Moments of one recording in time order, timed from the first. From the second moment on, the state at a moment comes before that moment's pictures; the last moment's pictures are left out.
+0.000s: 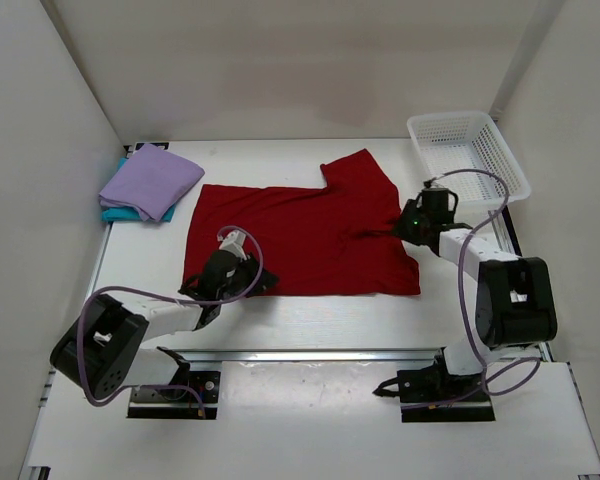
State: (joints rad) left arm -0.54 1.30 0.31 0.49 0.16 -0.82; right arm 0.13 1.55 0.86 -0.09 -0.09 0.45
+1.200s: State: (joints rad) left arm -0.77 1.63 0.57 0.51 0.18 -0.79; right arm 0.03 1.93 1.30 -0.02 -0.25 0.52
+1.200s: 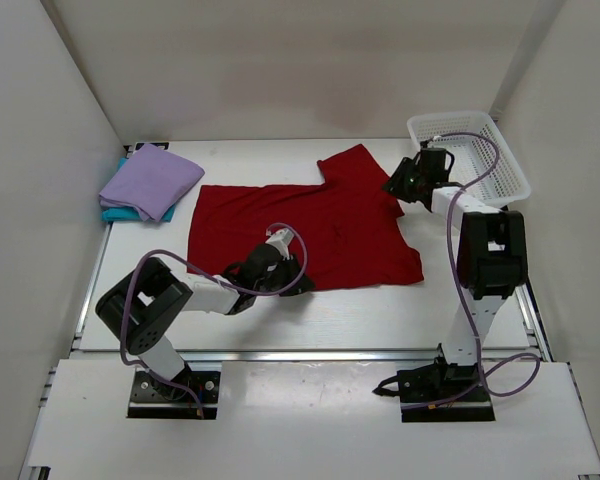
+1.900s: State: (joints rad) left arm -0.55 1.36 0.48 0.35 0.16 -0.71; right arm 0.00 0.91 0.29 -0.07 0.00 0.60
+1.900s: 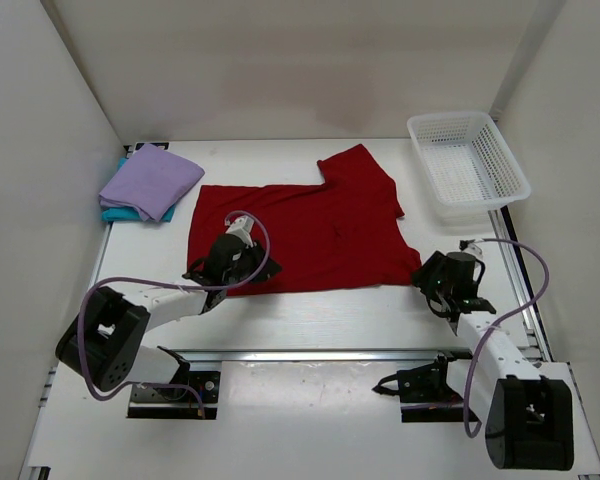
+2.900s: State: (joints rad) left arm -0.46 1.16 0.25 0.23 0.17 -0.66; right arm 0.06 0.58 0.38 -0.57 -0.03 0.73
